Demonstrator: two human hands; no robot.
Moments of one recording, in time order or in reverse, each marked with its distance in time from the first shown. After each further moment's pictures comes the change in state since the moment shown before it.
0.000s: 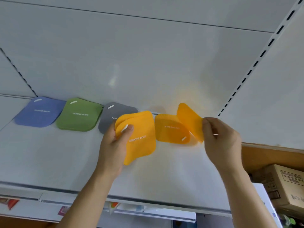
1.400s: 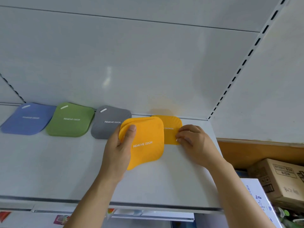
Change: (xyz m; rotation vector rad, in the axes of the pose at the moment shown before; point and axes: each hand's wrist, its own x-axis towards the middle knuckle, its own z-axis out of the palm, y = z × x) left_hand -0.004 0.000 0.020 0.036 -0.131 0.011; right_hand 0.006 0.070 0.052 -0.117 -0.405 -0.295
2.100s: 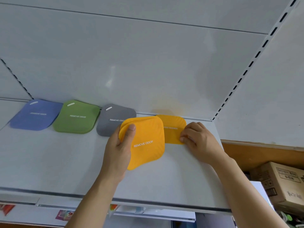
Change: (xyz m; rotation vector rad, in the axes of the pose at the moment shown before) left_hand -0.005 0.003 -0.009 -0.051 0.043 -0.065; right_hand 0.012 0.008 -0.003 -0.047 -0.008 -0.190
